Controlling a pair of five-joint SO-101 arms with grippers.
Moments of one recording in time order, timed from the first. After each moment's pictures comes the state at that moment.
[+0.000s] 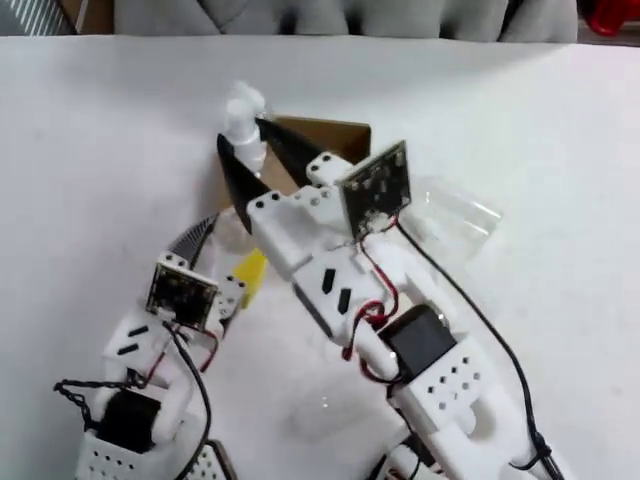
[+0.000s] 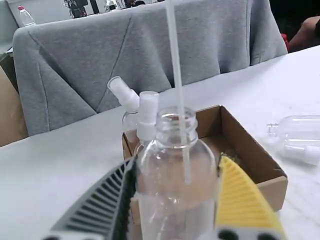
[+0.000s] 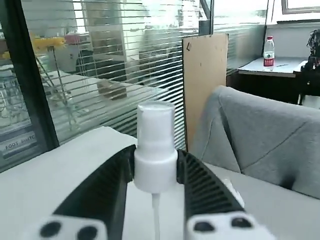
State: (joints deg) left arm 11.6 -103.8 87.2 37.3 -7.3; right arm -40.4 -49.9 38.3 16.5 -5.0
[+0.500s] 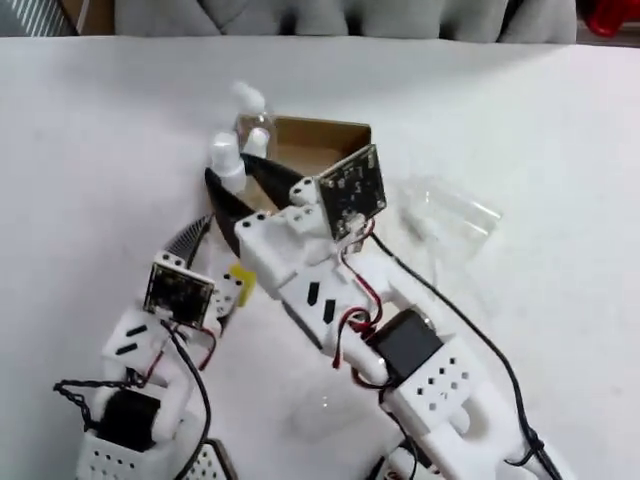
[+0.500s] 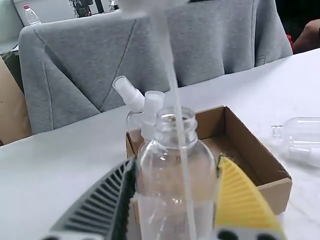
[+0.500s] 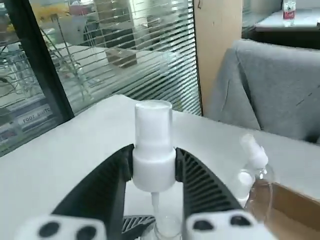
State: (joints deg) left arm 10.6 -103.8 87.2 37.3 -7.3; right arm -43.9 -49.9 41.5 20.9 -9.9
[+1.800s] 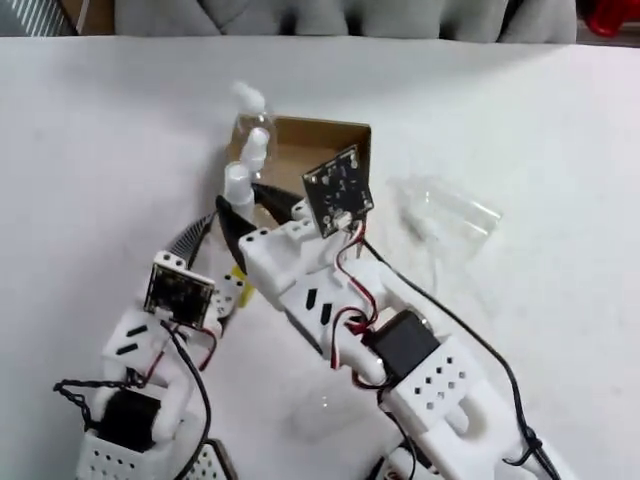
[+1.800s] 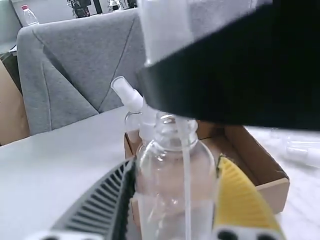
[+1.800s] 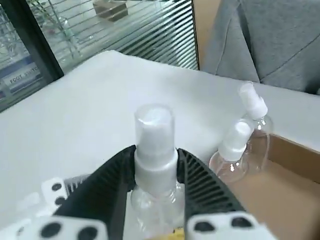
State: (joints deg) left arm 10.7 -103.8 87.2 37.3 -7.3; right arm -44.3 -49.8 43.3 31.5 -9.0
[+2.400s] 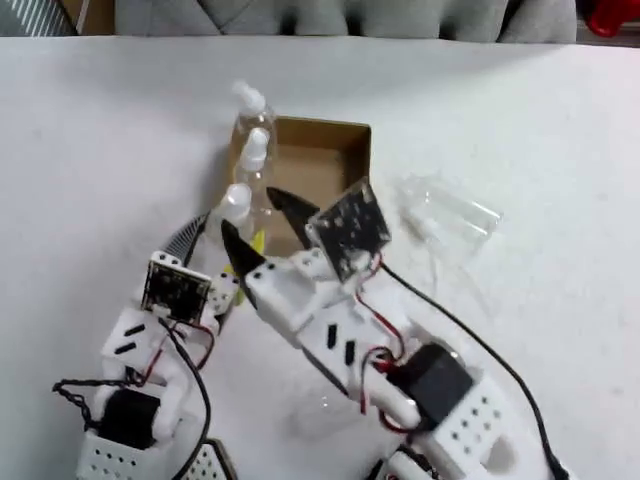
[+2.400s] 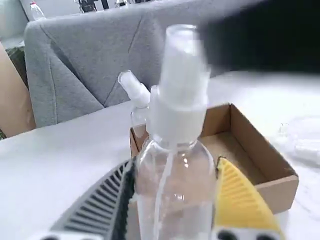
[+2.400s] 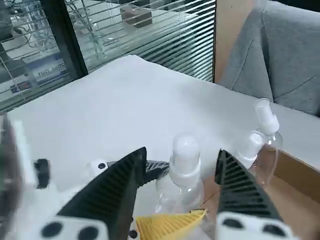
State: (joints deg) left arm 9.2 -103.8 88.3 37.3 -7.3; right arm -47.5 -62.1 40.0 41.3 -5.0
